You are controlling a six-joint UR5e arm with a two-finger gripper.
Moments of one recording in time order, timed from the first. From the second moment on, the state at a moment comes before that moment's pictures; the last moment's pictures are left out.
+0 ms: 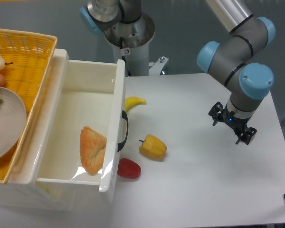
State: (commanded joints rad) arm 2.75 -2.06 -1.48 -1.16 1.56 1.51
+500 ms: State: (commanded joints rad) arm 2.74 -2.05 -1.56 -1.09 1.56 1.50
